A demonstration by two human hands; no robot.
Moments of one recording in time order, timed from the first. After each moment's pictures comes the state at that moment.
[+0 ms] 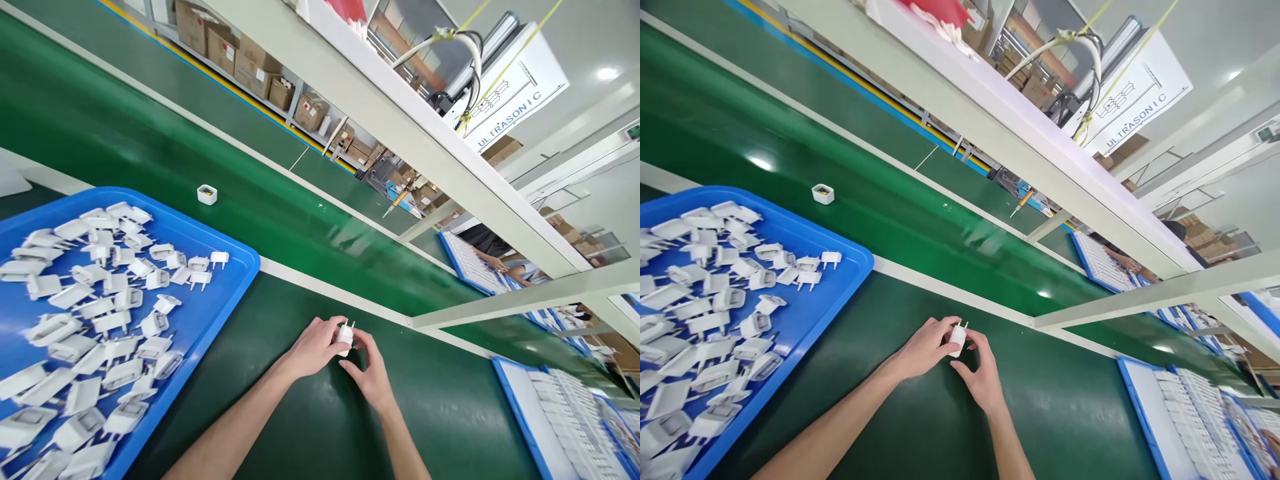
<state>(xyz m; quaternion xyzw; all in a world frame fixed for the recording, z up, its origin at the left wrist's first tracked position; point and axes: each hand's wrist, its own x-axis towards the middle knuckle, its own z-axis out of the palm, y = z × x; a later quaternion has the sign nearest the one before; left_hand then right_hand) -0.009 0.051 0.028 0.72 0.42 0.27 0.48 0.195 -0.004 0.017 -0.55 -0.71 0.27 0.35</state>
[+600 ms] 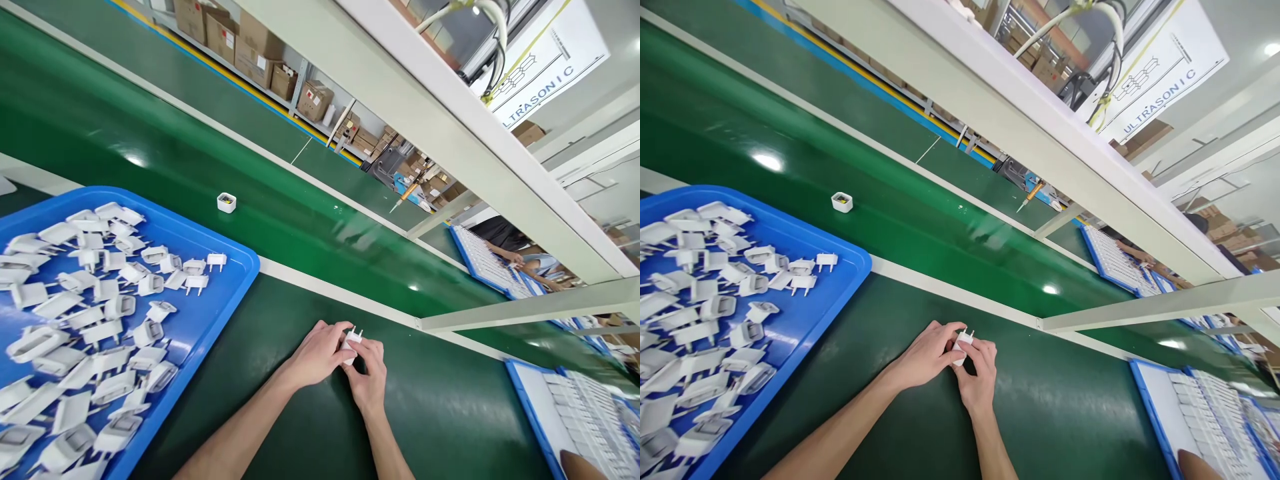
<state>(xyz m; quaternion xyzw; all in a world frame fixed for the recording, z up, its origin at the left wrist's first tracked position) -0.009 0.054 0.029 0.74 0.40 0.26 0.48 0.177 -0.002 -0.016 -0.55 -0.72 0.08 0.42</state>
